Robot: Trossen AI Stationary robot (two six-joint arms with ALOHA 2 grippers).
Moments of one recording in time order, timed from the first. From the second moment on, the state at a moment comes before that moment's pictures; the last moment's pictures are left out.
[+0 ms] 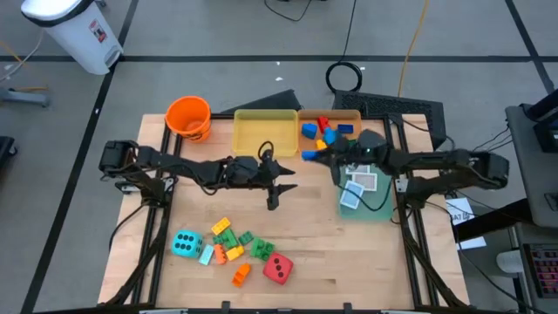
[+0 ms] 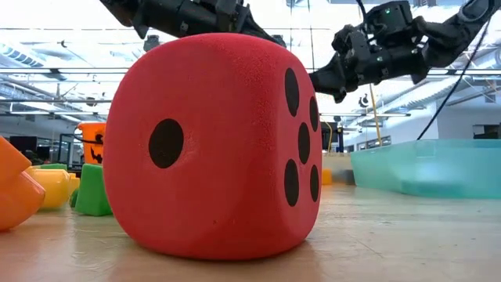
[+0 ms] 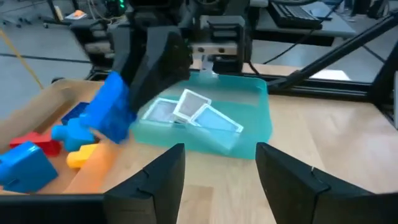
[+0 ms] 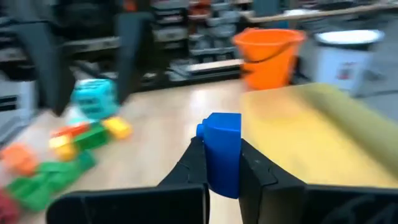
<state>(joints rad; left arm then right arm) -0.01 1.58 0.94 0.37 -0.11 -0.06 -0.39 1.20 0.47 0.58 -0.31 0.05</state>
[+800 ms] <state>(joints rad) -0.01 1.58 0.94 0.37 -0.11 -0.05 -0.76 1.09 0.47 -0.09 0.00 0.07</state>
